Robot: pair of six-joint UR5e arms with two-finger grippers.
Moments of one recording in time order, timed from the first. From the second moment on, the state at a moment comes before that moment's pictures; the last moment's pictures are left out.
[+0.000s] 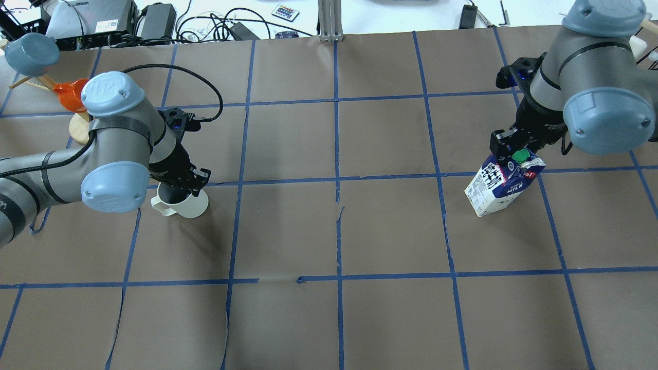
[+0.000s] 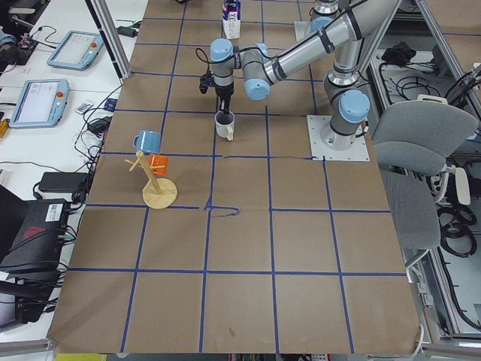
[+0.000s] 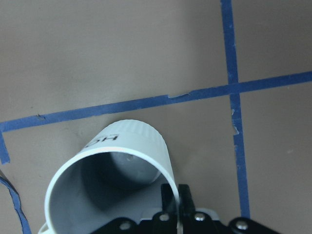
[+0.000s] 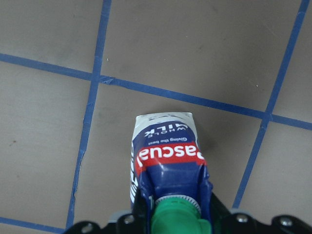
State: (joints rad) left arm -1.44 -1.75 -1.99 -1.00 1.58 0.28; right arm 1.38 -1.48 1.84 -1.90 -1.62 -0.42
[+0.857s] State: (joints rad) left arm -1.71 -1.93 -1.63 -1.06 1.57 -0.07; right arm 1.38 -1.48 1.79 -1.91 -1.62 -0.40
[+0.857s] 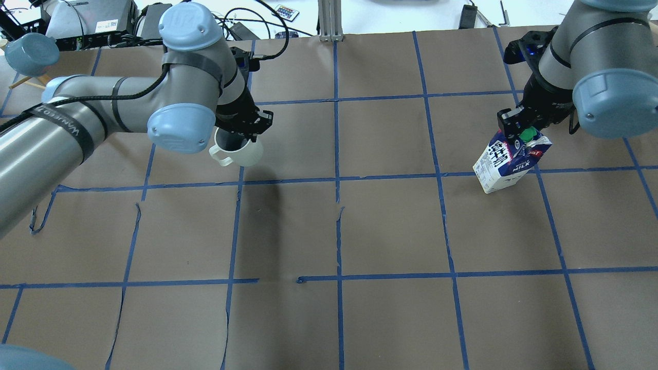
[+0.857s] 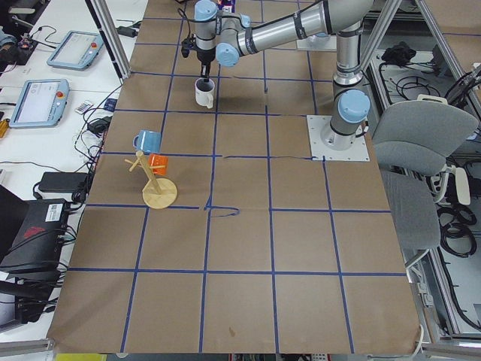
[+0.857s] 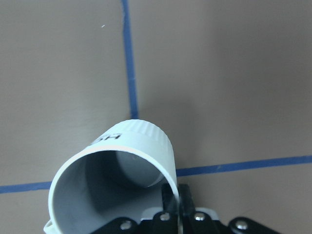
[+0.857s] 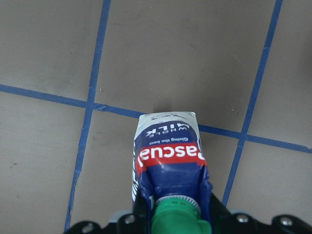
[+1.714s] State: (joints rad) left arm -1.93 -2.21 -1.34 -1.05 1.56 -0.15; right arm 1.38 -1.47 1.77 -1.91 -1.58 -0.35
